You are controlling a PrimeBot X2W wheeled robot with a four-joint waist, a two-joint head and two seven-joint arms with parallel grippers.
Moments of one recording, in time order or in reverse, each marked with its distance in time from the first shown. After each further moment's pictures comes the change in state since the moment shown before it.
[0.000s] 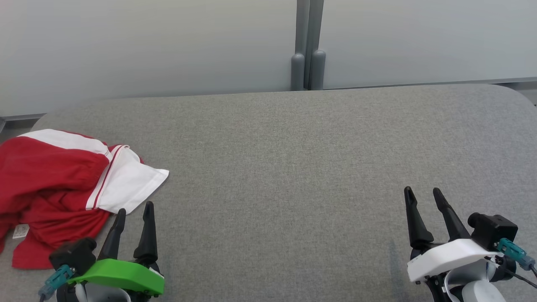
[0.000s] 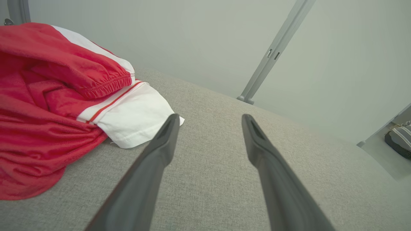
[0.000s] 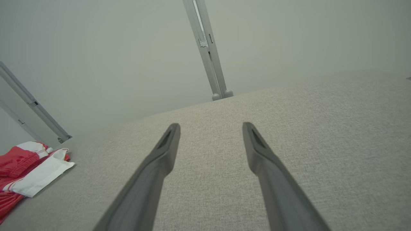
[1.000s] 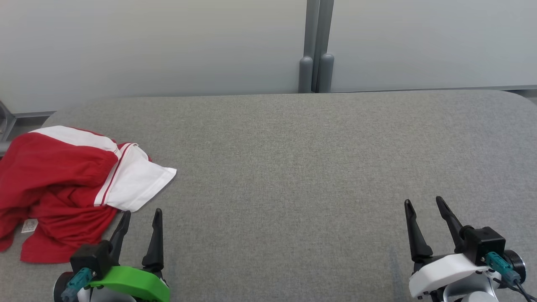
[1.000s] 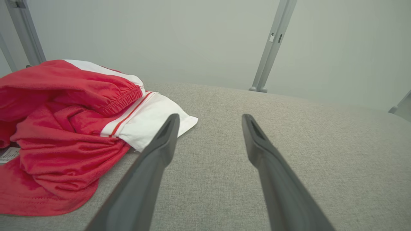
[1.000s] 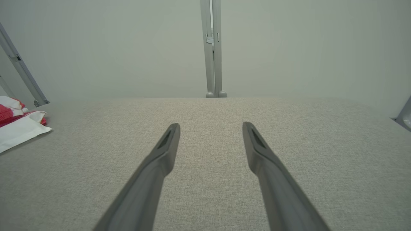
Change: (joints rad) left arm 0.000 0.024 -0.036 0.043 0.213 -0.001 -0.067; right arm 0.036 -0.002 -0.020 0.022 -0.234 0.002 -0.068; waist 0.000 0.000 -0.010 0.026
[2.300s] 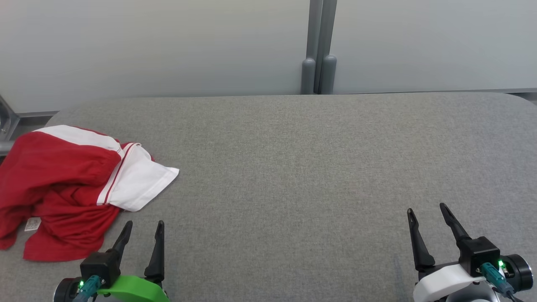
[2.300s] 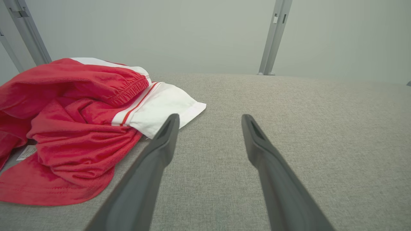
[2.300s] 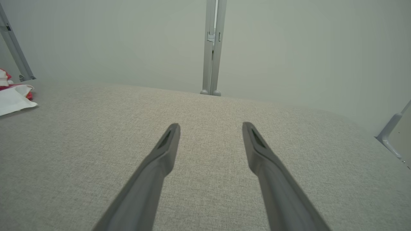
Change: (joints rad) left arm 0.001 0.007 -0.002 0.081 0.105 -0.002 -0.045; right arm 0.028 -0.002 -0.021 0.012 -0.138 0.000 -0.048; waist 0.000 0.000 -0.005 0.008
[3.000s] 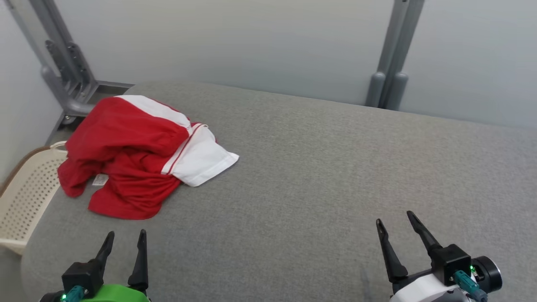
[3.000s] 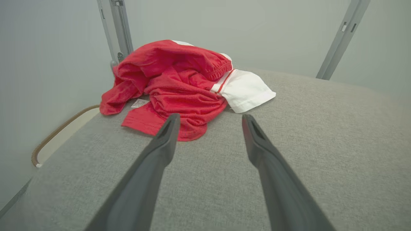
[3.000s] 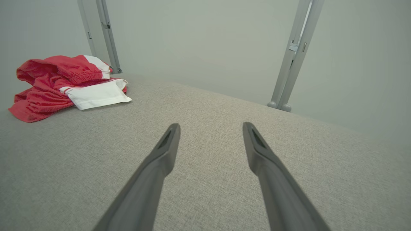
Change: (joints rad) left arm 0.029 0.010 0.061 0.008 -0.002 -0.001 0.000; right arm 0.020 0.000 0.125 -0.012 0.029 0.000 0.000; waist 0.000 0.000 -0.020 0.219
